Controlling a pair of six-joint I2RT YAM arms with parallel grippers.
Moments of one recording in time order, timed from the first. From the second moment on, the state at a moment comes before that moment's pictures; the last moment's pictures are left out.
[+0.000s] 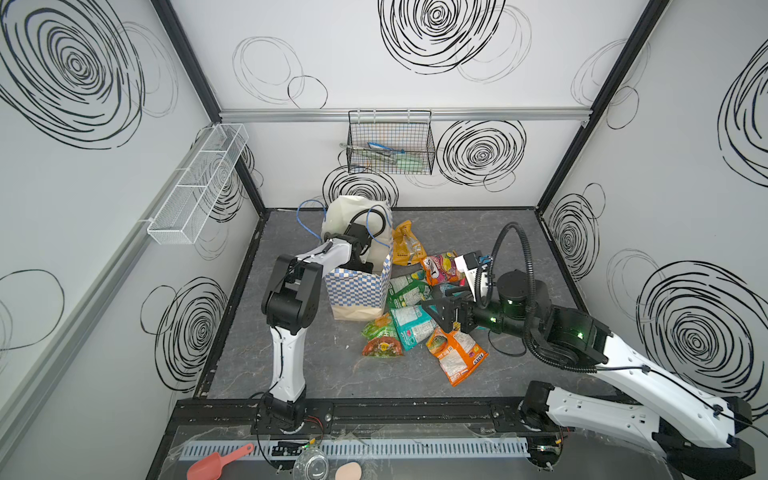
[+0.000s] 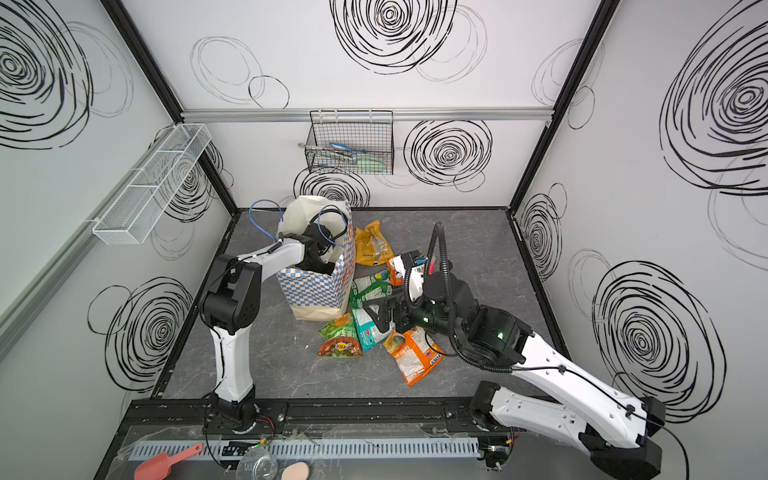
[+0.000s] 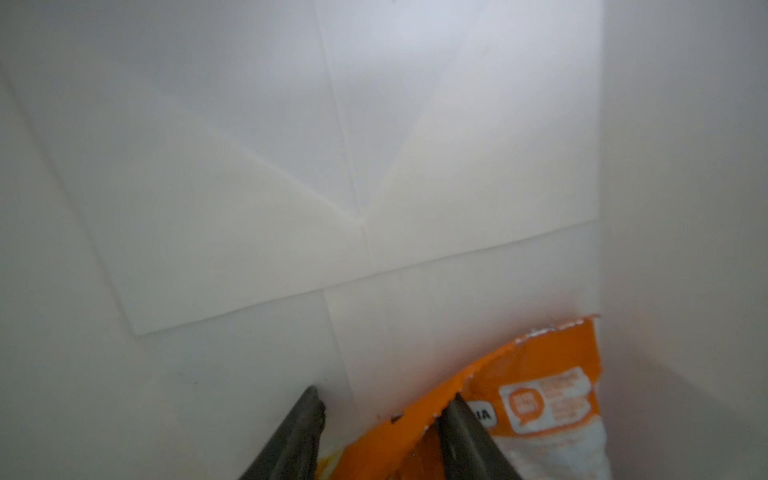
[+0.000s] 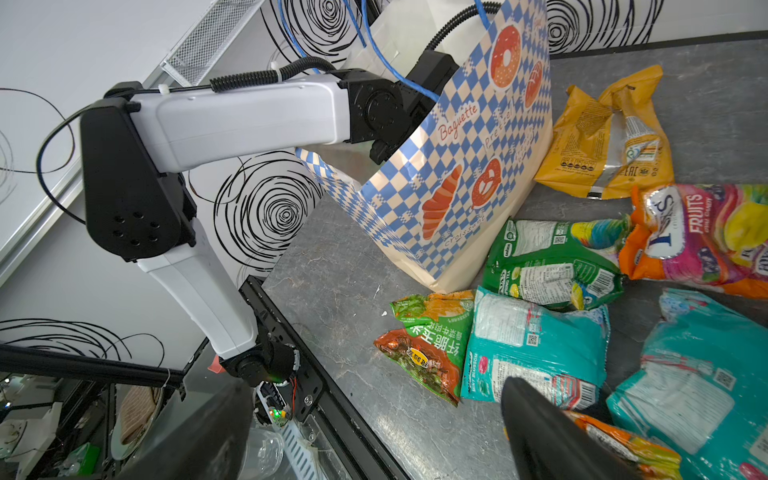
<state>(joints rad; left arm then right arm) -0.30 2.09 1.49 -0.76 0.08 -0.07 1.02 0.90 1.07 -0.59 -0.01 0.60</state>
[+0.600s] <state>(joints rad) -0.34 1.85 1.35 -0.61 0.12 -0.10 1.03 1.00 1.07 -0.56 -0.02 0.61</state>
